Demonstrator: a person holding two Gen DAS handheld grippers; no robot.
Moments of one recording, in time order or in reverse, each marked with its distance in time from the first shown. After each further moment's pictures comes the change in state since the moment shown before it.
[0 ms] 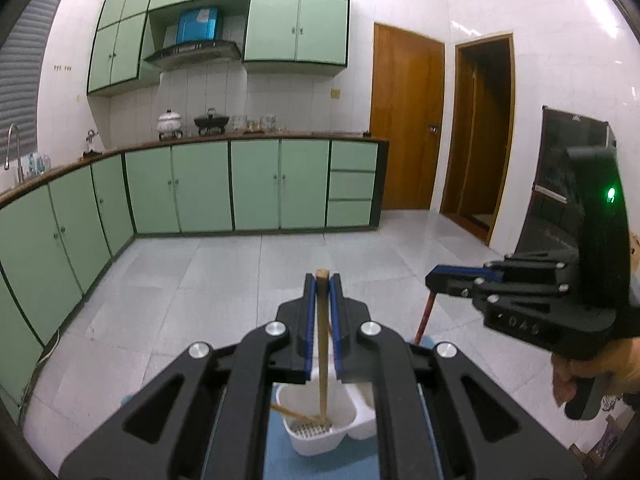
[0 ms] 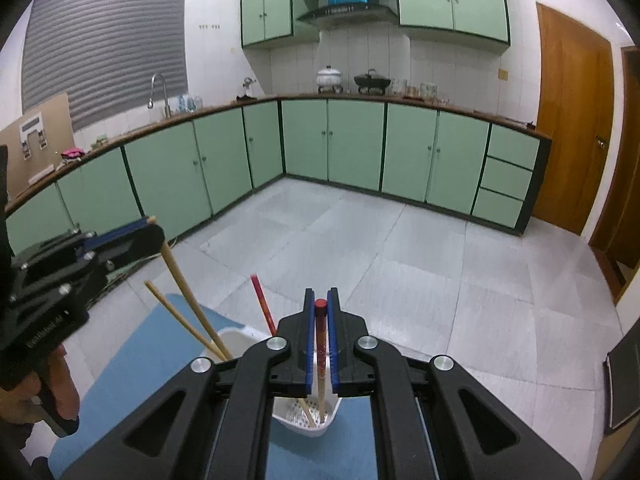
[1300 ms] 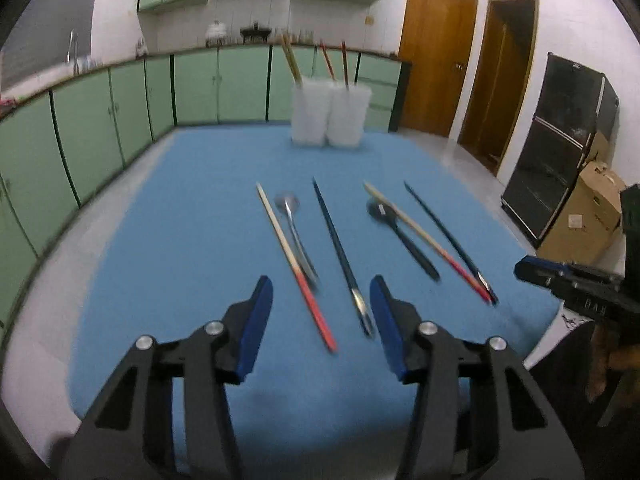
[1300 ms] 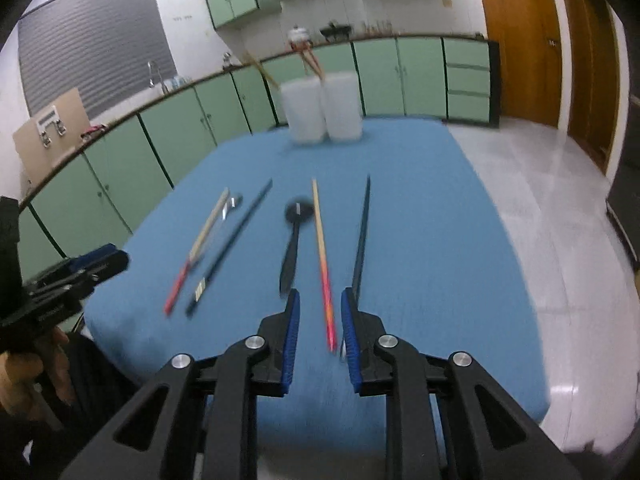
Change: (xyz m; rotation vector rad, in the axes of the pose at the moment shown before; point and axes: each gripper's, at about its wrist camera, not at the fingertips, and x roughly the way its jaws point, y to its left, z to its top) left arm -0.279 -0.076 -0.323 -0.139 0.273 0.098; right arm -0.228 0.115 -0.407 0.232 0.118 -0.007
